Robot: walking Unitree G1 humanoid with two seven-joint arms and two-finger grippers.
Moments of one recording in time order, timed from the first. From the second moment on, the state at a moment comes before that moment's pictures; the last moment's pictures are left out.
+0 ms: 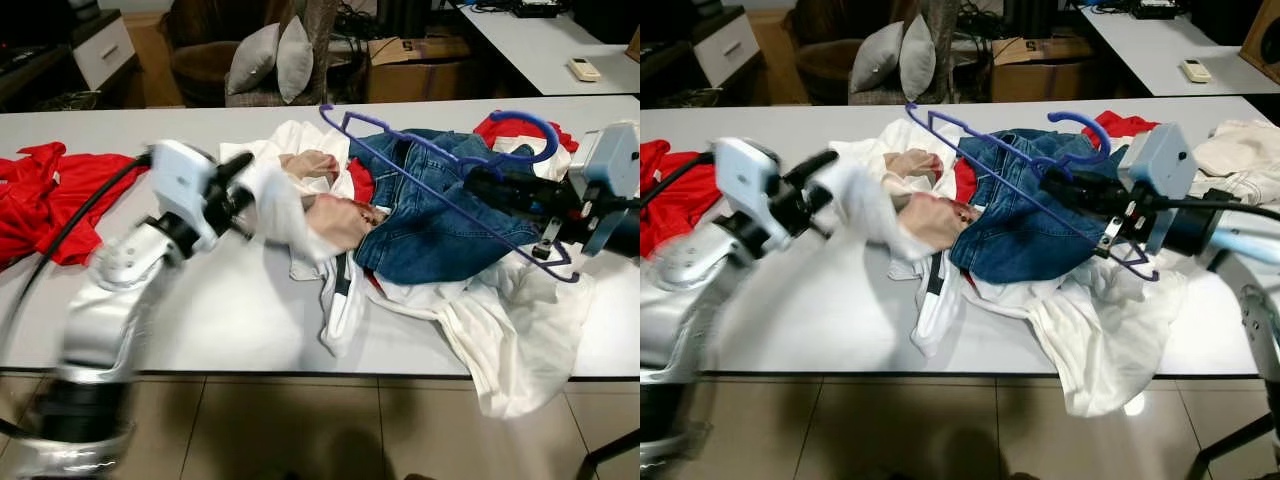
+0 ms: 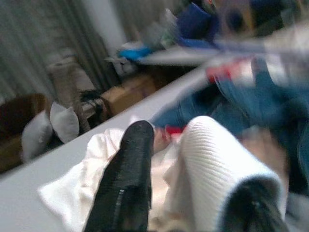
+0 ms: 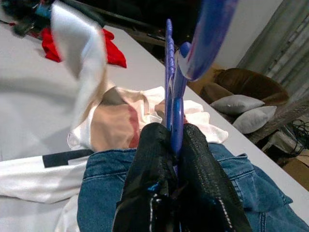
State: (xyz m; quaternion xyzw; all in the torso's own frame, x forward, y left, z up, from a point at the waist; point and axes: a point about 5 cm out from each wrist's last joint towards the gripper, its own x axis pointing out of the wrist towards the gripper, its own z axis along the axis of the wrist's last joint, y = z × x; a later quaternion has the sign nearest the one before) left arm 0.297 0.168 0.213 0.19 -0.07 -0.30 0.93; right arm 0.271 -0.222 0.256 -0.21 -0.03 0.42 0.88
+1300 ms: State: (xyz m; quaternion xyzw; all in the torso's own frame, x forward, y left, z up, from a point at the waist) left arm 0.286 0.193 0.209 0.04 -0.05 -0.10 0.99; right arm 0.275 -0.176 0.221 0.02 -0.05 0.19 0.98
